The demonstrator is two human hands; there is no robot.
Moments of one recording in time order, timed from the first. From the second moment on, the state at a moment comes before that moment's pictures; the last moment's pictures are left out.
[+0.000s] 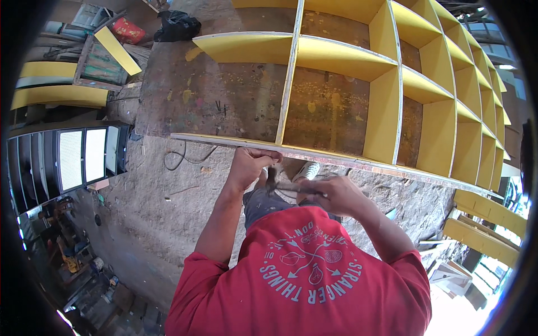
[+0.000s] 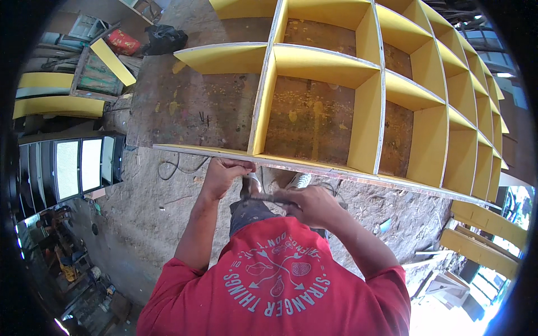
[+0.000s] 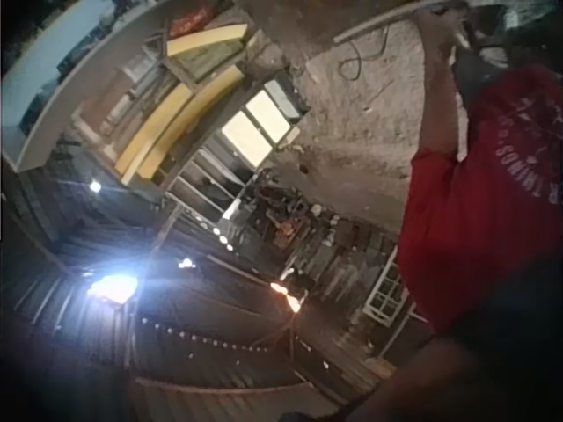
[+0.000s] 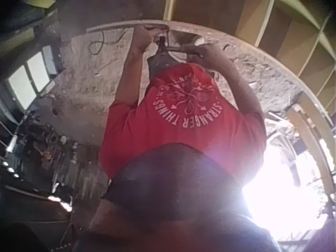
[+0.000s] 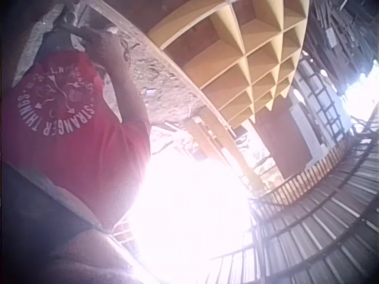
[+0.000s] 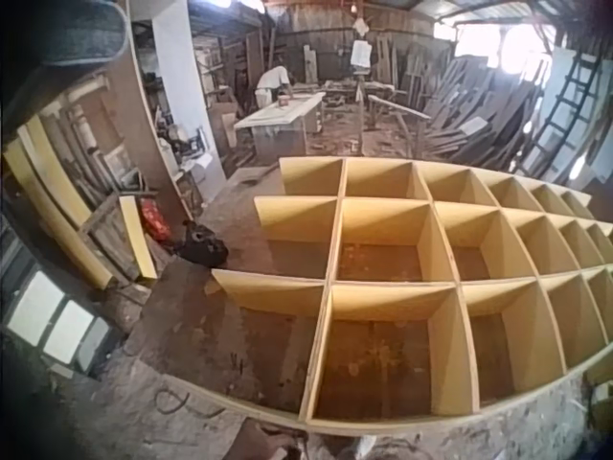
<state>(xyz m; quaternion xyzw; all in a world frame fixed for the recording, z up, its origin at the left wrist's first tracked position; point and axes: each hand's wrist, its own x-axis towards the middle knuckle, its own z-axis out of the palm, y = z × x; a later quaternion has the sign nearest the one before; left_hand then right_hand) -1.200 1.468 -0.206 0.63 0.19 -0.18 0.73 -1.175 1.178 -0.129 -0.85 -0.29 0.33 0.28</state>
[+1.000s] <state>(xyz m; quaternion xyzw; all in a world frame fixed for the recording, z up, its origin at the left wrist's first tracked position) -1.089 1.537 -0.132 0.90 -0.35 -0.16 0.21 -1.167 1.204 -0.128 -0.87 0.16 0.09 0.45</state>
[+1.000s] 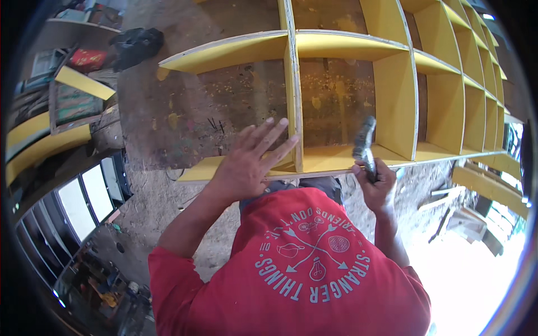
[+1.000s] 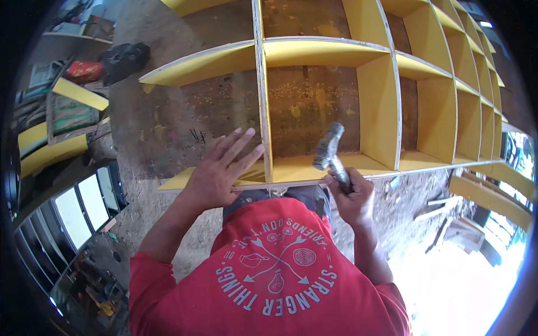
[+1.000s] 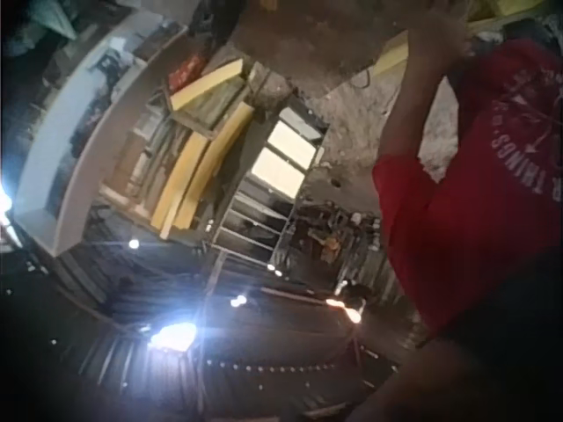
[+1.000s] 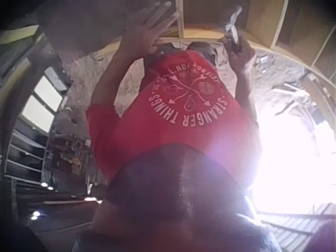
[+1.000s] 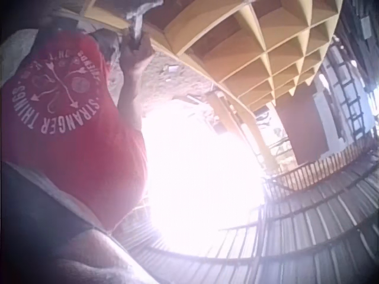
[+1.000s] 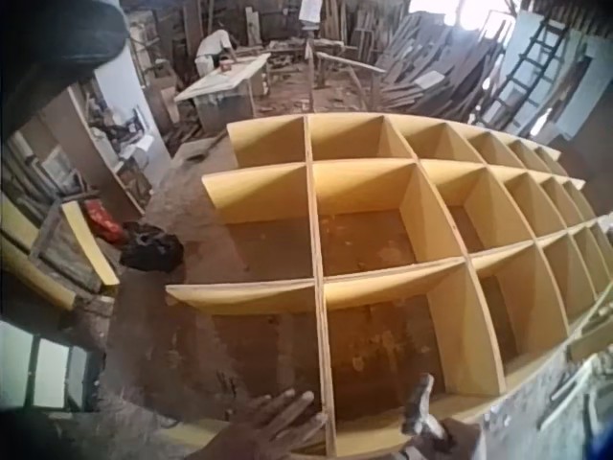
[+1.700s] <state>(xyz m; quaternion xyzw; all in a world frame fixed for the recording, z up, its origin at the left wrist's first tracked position) -1.074 1.539 -0.153 0.83 -0.47 -0.16 0.27 -1.179 1.232 -0.155 -0.80 0.34 -0.03 0.50</state>
